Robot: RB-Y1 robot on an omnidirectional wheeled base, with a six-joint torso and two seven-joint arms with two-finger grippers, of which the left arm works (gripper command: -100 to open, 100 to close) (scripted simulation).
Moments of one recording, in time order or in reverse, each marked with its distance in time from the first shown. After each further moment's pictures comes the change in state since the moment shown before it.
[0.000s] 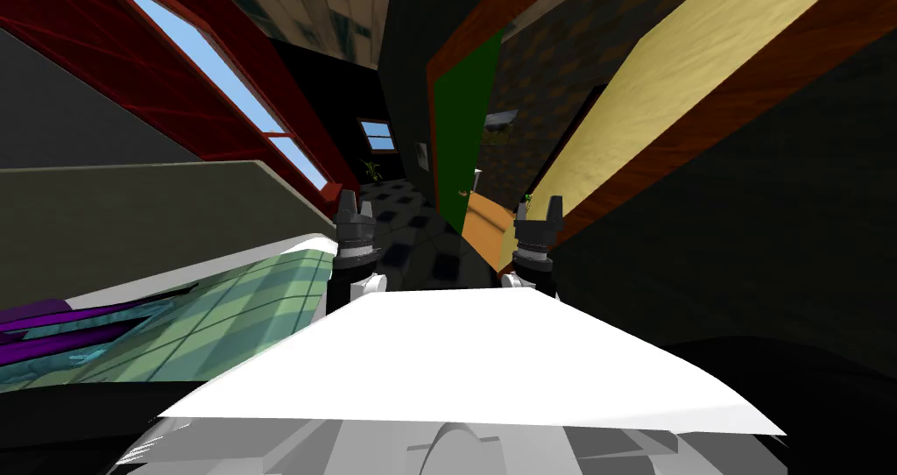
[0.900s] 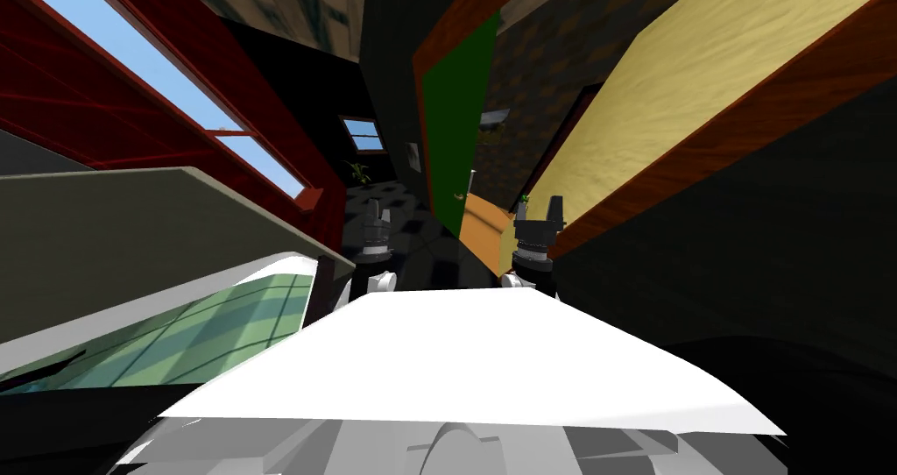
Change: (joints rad) arm -0.068 0.034 -0.056 0.175 0.028 -0.032 0.001
